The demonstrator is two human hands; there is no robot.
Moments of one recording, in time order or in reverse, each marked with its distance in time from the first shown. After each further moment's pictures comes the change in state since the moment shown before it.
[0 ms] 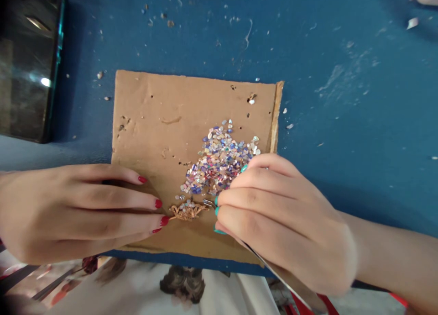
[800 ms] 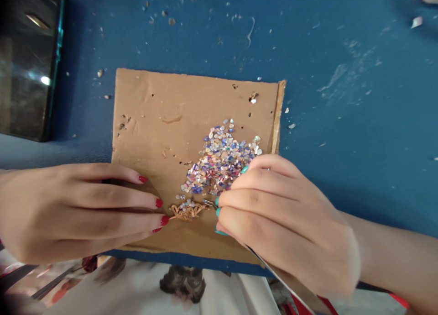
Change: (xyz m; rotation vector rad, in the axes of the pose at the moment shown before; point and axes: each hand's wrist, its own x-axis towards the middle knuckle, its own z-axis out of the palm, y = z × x) left_hand -0.001 0.000 -0.001 0.065 -0.025 0.026; right_hand 0.000 -0.001 -0.004 0.001 -0.005 -0.026
